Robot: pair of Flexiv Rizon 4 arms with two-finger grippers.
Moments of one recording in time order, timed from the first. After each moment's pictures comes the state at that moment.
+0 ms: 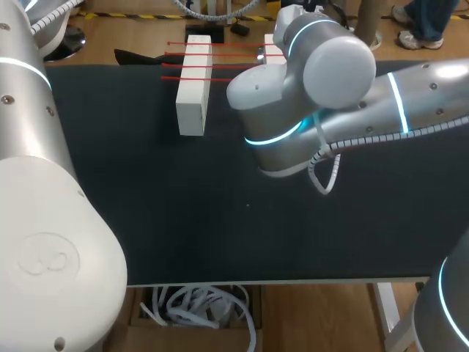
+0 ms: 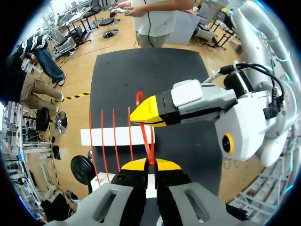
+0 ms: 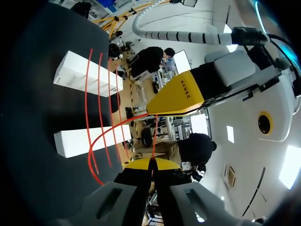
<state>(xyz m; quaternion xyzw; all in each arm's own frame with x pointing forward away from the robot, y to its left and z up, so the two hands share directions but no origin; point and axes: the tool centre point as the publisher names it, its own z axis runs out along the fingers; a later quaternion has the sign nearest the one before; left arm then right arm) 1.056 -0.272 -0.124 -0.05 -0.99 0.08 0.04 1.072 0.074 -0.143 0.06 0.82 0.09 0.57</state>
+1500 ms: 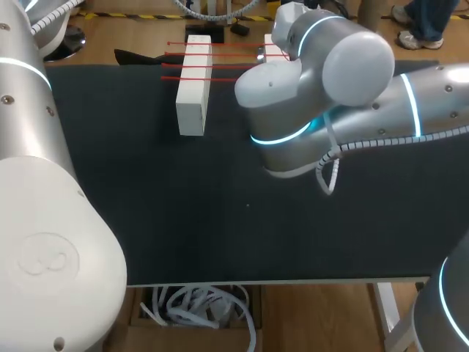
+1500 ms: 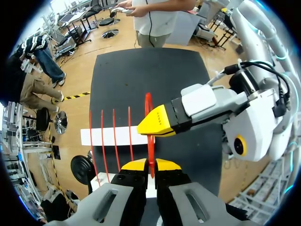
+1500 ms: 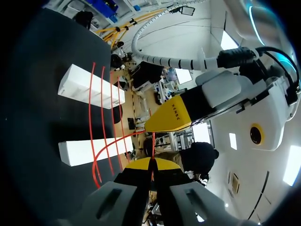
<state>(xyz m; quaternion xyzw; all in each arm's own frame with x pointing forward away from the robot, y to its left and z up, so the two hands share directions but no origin) 1.056 -0.272 -0.124 -0.05 -0.99 0.08 0.04 1.064 0.093 -0.134 0.04 0.82 0.13 0.56</state>
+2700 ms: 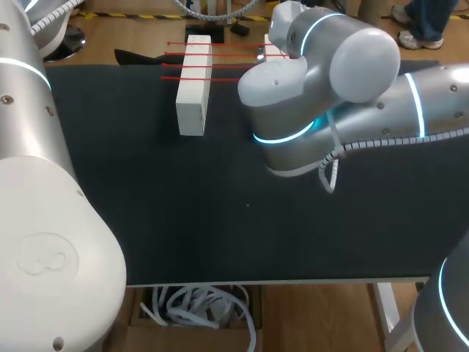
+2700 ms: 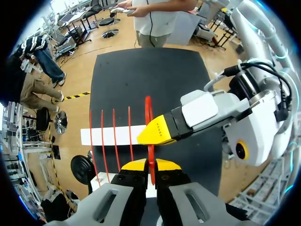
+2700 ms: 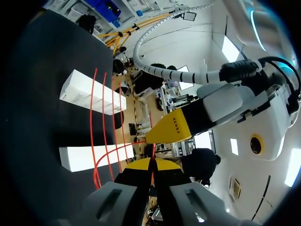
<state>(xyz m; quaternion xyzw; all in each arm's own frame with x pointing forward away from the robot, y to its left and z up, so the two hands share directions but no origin) 1.056 -0.271 -0.123 -0.05 -0.99 0.08 0.04 1.065 0.111 -0.131 0.02 0.82 0.16 0.55</state>
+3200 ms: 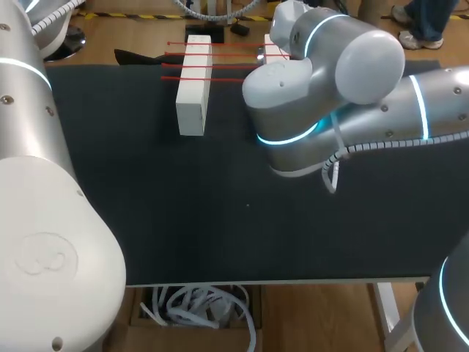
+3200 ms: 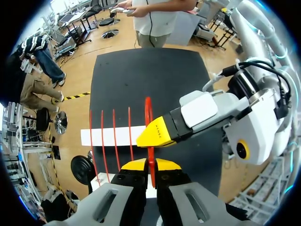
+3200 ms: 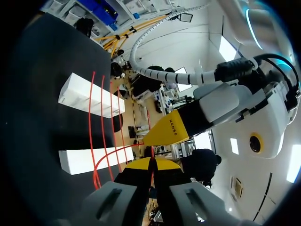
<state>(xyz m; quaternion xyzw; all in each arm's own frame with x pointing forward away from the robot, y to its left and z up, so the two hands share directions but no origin) 1.056 -0.273 -0.124 -0.05 -0.99 0.08 0.04 1.066 0.108 -0.131 0.02 0.81 0.17 0.55</state>
